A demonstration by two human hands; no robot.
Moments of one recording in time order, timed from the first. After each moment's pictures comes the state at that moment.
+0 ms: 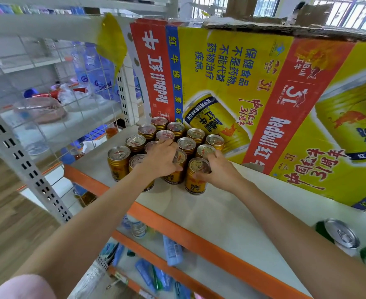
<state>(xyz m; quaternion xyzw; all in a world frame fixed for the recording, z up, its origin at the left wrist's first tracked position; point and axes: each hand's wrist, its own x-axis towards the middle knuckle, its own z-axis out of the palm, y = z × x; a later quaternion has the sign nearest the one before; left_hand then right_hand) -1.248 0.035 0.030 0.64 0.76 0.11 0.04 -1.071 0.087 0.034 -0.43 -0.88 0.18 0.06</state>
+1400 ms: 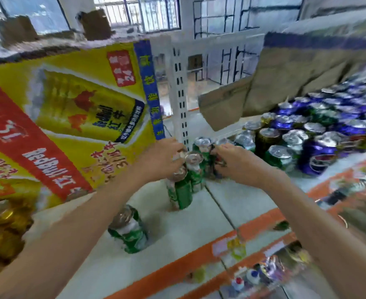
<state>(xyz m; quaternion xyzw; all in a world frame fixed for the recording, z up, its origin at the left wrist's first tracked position) -0.794 0.110 0.100 0.94 0.34 0.11 0.02 -0.606 0.014 0.092 -0.69 -0.71 0.07 0.11</state>
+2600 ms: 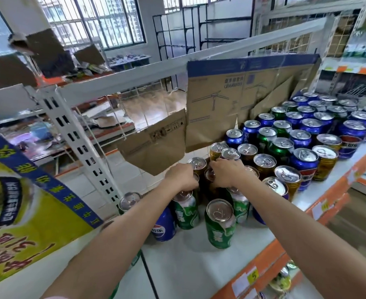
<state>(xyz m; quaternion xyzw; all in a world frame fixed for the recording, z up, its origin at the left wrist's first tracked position) -0.510 0.179 0.063 0.89 0.44 -0.05 0.11 -0.386 0.112 0.061 -0.80 -0.60 0.08 -0.04</state>
